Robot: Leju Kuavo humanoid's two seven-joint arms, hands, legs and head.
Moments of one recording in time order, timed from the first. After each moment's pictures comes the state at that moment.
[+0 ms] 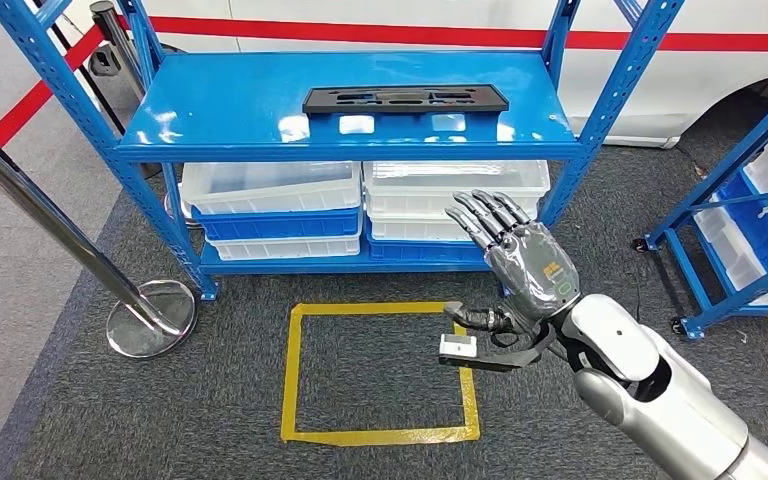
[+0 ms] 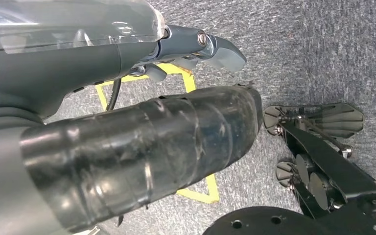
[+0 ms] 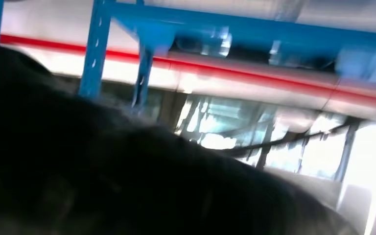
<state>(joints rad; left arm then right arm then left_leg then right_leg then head) 0.15 0.07 0.50 0.00 -0.31 -0.44 -0.22 -0.49 -0.55 0.76 -1.40 0.81 -0.28 -0.26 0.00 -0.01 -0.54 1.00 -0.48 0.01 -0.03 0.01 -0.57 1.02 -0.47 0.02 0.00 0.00</state>
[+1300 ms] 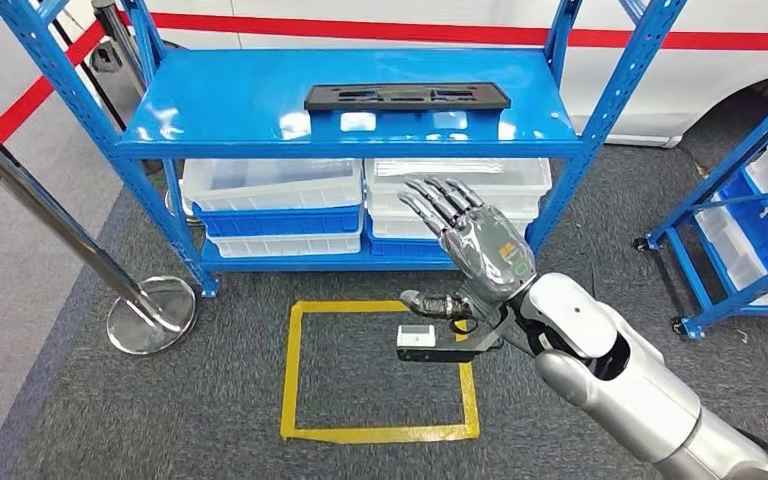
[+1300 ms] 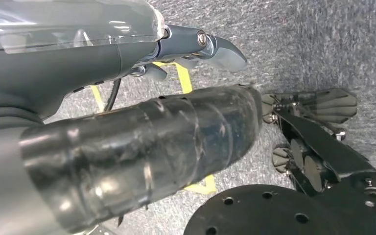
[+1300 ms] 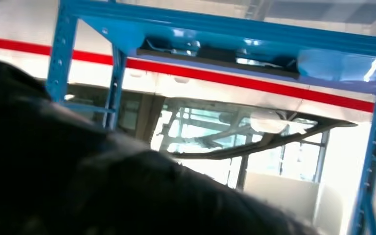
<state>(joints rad) 0.15 0.05 0.41 0.00 -0.24 -0.43 -0.23 -0.61 -0.42 0.83 -1.37 0.77 -0.20 -0.25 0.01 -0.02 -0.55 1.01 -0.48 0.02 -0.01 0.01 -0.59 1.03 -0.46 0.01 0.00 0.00</state>
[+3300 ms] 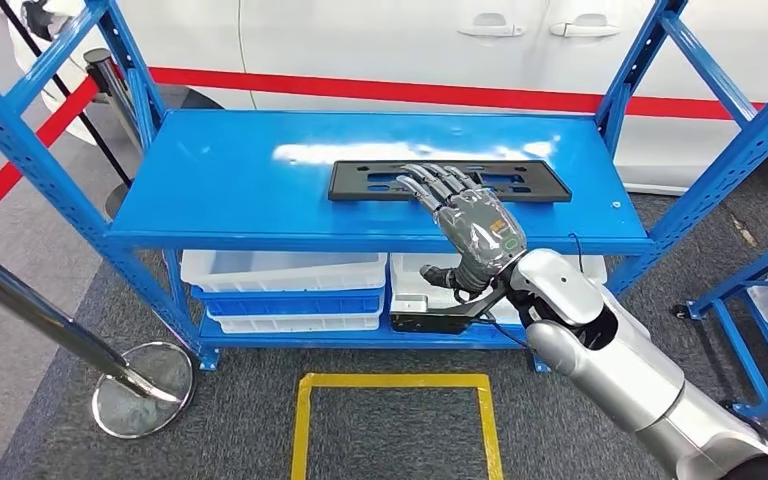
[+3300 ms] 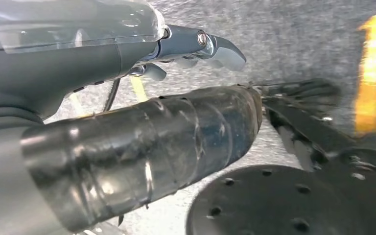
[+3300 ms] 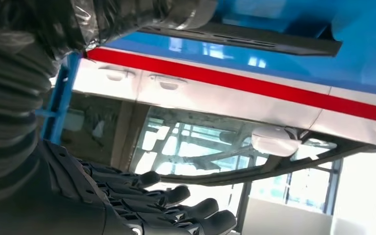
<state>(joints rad) 0.17 0.04 0.32 0.01 -0.15 -0.44 -0.24 -0.67 -0.38 0.81 -1.26 0.71 -0.11 -0.22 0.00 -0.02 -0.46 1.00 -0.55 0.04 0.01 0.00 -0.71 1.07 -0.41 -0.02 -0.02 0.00</state>
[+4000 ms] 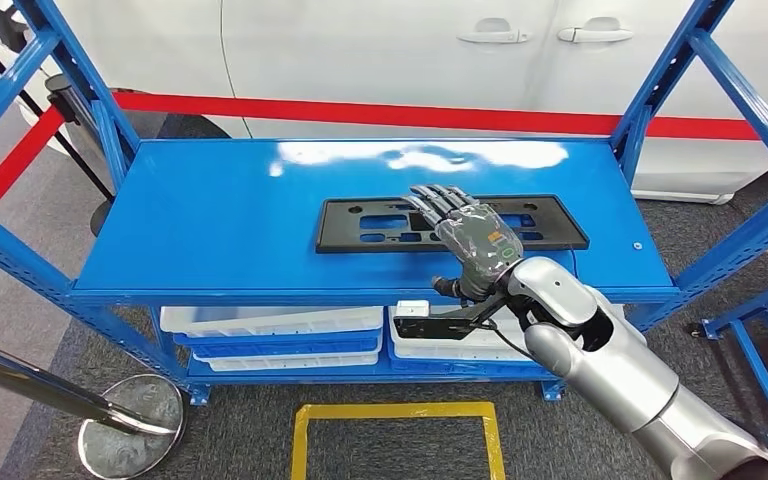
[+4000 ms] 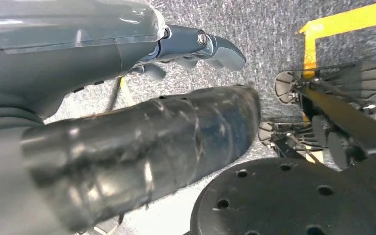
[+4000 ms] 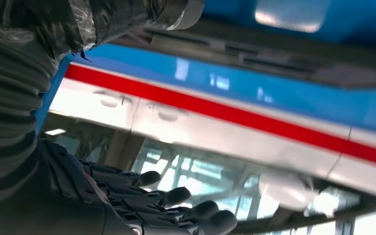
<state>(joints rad) 0.17 0.05 0.29 0.02 -0.12 -0.45 -0.25 -0.64 -0.38 0.80 -1.20 0.72 -0.05 -0.23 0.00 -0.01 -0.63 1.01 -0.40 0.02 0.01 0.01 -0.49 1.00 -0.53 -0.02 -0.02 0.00</state>
